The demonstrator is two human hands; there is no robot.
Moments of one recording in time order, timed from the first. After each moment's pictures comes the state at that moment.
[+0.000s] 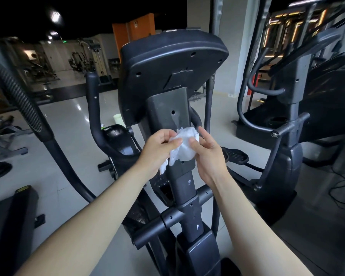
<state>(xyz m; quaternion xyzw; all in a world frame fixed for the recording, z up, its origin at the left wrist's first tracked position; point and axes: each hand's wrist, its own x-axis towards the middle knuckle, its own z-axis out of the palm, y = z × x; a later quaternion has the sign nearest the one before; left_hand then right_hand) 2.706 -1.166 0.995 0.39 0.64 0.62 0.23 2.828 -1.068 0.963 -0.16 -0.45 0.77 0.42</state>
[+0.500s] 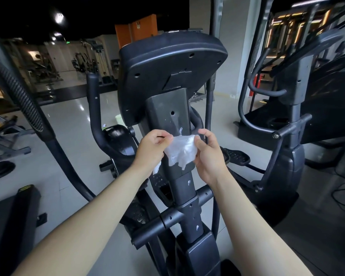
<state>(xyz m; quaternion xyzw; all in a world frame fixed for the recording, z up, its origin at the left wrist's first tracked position) 2.694 -1.167 0.988 0.36 0.69 0.60 0.15 2.827 -1.065 0.968 -0.18 -0.44 0.78 0.40</state>
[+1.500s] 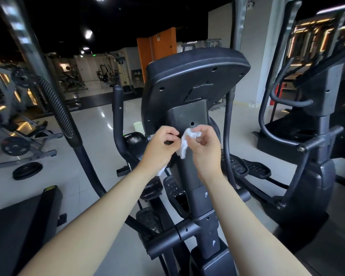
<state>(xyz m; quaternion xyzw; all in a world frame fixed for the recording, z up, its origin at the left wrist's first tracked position) 2.682 -1.191 1.025 0.41 0.70 0.58 0.11 2.781 -1.095 0.999 -0.14 -0.59 0.61 0.50</state>
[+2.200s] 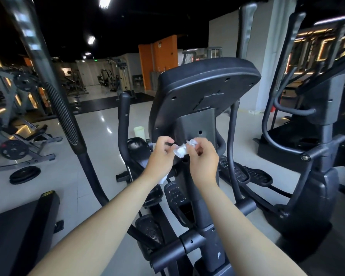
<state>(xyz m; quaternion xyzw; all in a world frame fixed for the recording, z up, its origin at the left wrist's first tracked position) 2.643 -1.181 1.006 0.37 0.74 0.55 0.09 2.738 -1.096 0.984 -0.23 -0.67 0.47 0.53</state>
